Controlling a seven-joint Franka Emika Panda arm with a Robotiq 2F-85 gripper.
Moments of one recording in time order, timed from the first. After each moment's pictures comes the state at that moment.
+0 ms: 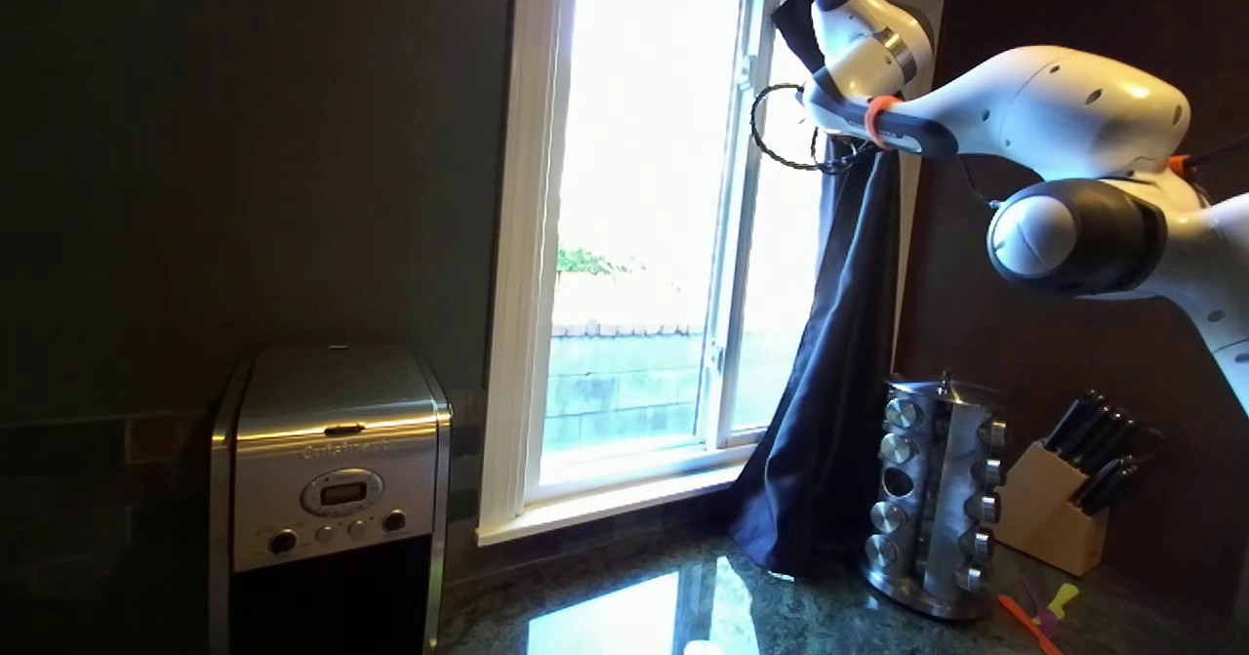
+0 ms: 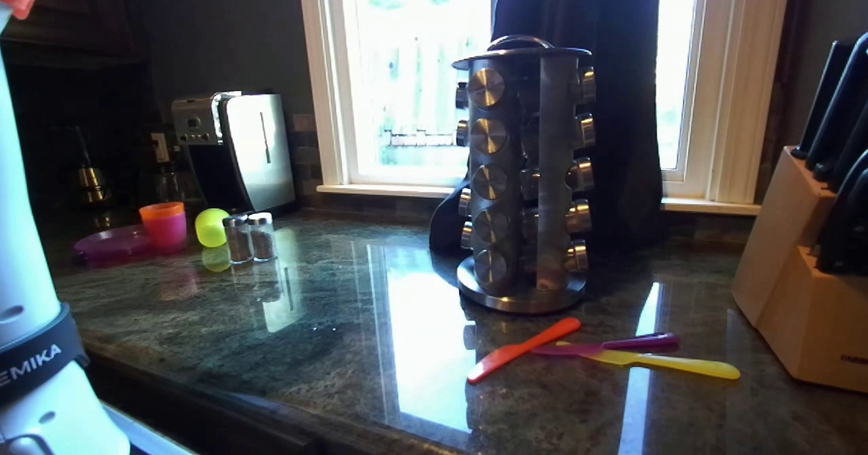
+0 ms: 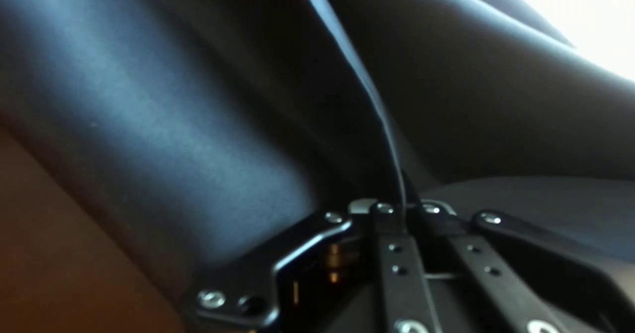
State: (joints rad) arm -0.15 0.51 -0.07 -0.51 -0.94 1.85 1.71
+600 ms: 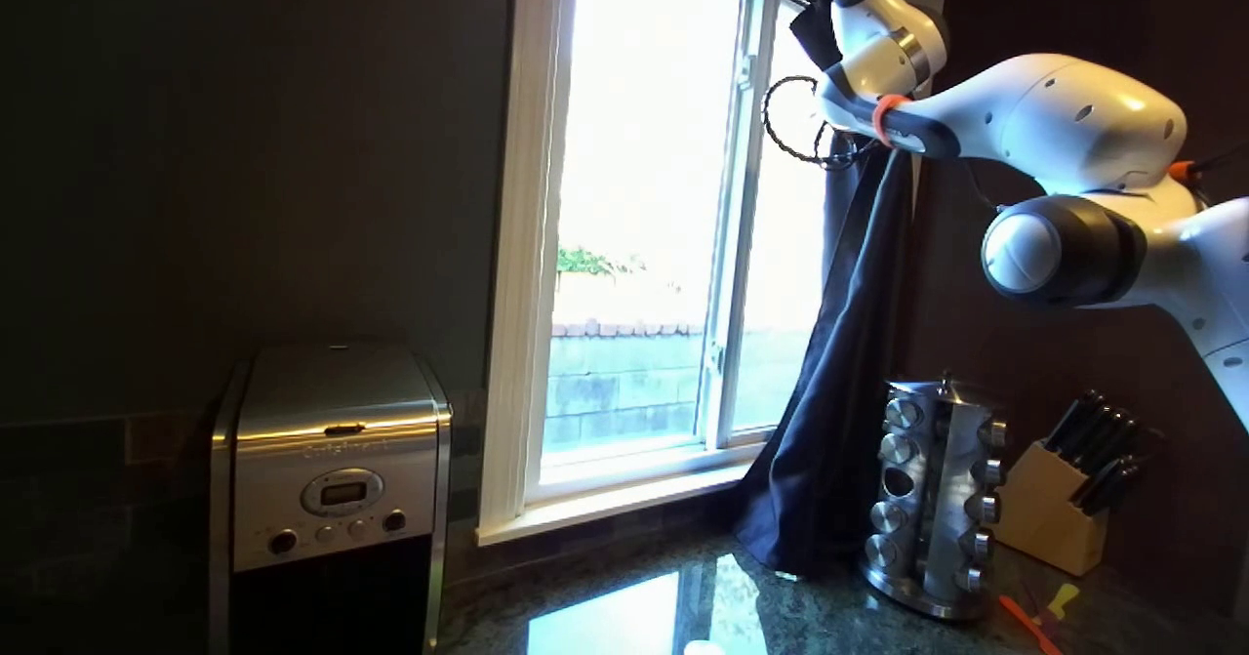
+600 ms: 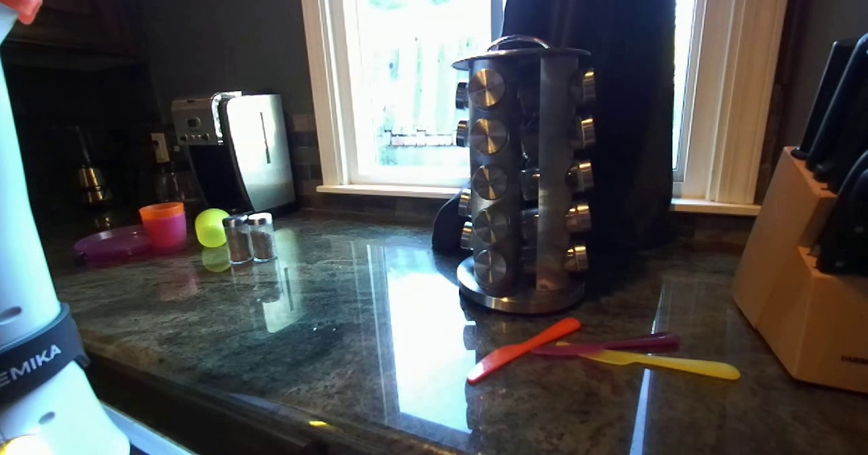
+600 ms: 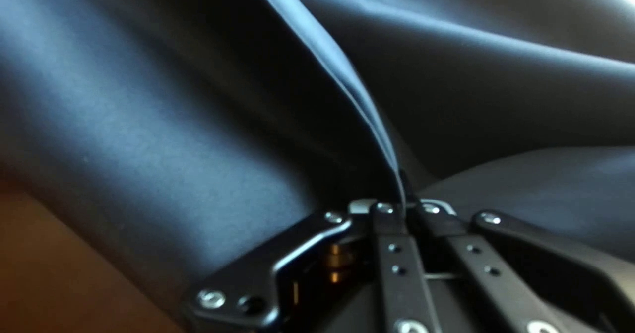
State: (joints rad) arm -0.16 0.55 -0.18 -0.44 -0.78 1.82 1.79
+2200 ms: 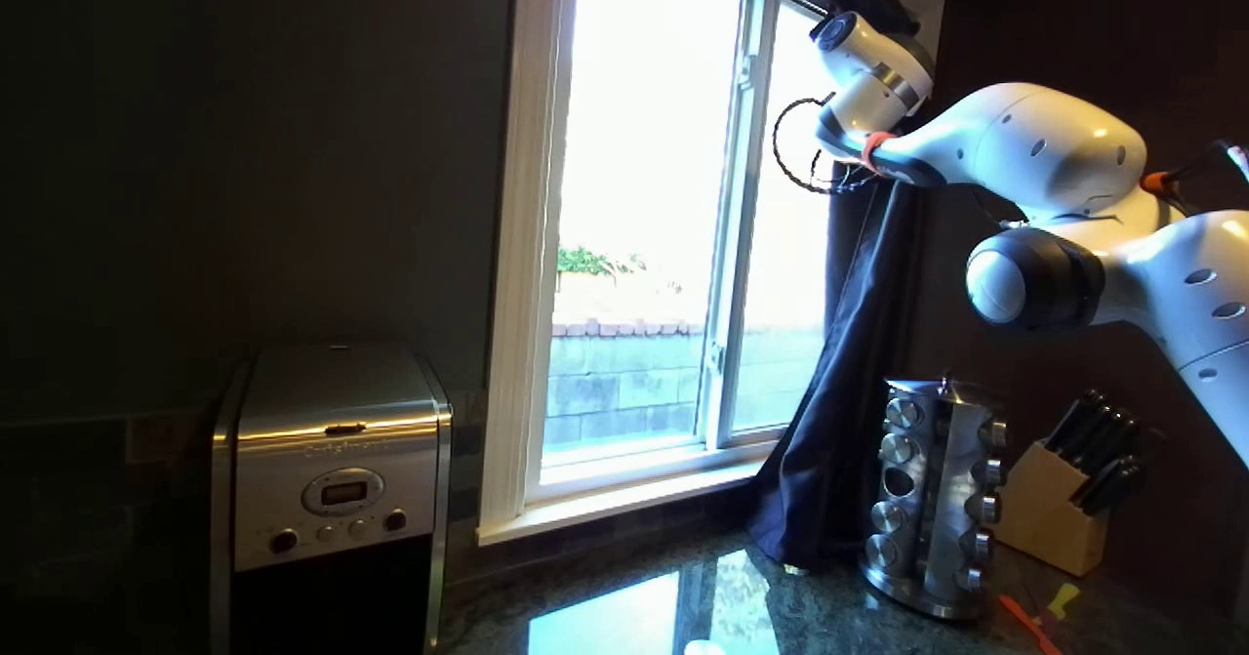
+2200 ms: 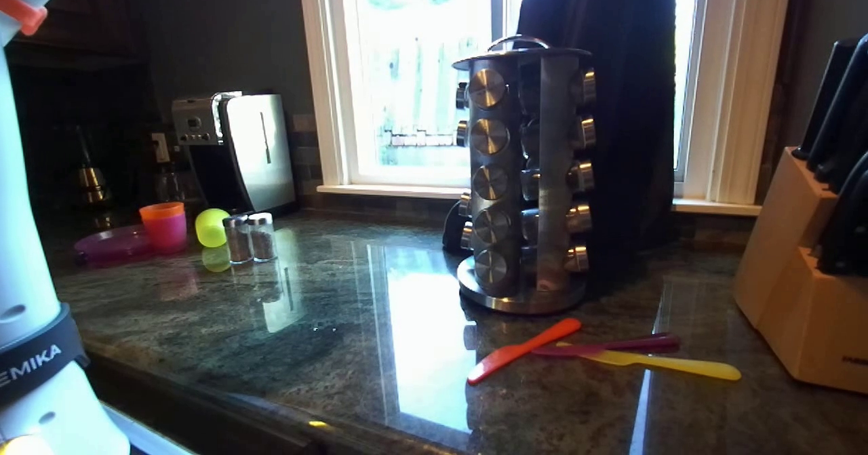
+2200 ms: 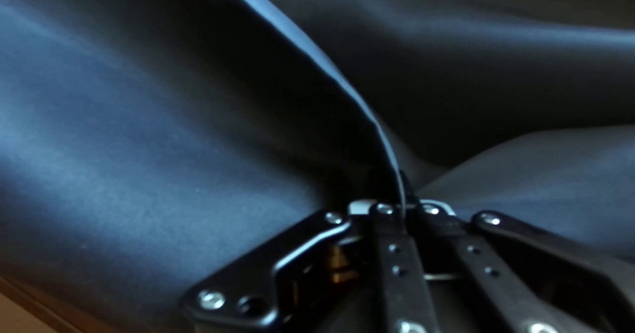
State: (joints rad) arm -0.12 0.64 -0.41 -0.40 -0.81 1.83 2.02
